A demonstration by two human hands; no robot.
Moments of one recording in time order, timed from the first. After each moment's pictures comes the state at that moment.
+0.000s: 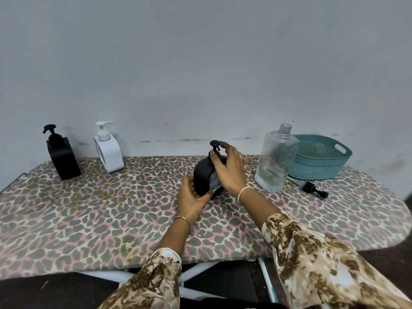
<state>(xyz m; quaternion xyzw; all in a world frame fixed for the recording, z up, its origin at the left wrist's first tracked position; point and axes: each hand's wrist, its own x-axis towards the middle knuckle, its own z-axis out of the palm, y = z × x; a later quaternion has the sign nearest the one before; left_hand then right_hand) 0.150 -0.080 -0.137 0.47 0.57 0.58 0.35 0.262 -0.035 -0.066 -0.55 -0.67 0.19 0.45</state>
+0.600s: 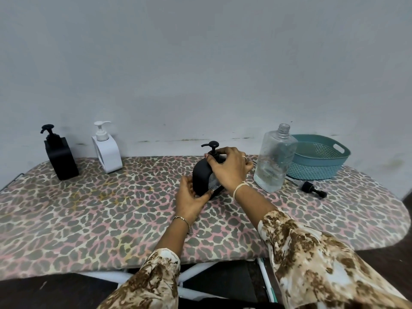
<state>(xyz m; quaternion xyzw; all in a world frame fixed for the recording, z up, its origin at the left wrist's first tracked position) 0.150 -0.080 -0.137 0.46 0.56 0.58 0.36 0.257 -0.032 -0.058 -0.64 -0.65 0.11 0.39</state>
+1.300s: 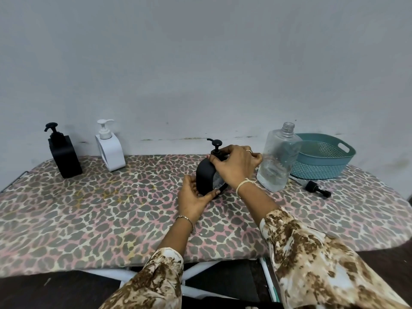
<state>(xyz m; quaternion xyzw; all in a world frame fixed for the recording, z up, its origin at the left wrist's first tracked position) 0.151 -0.084 -0.133 0.46 0.59 0.58 0.32 0.259 -0.031 -0.049 -0.67 -0.65 0.03 0.37</state>
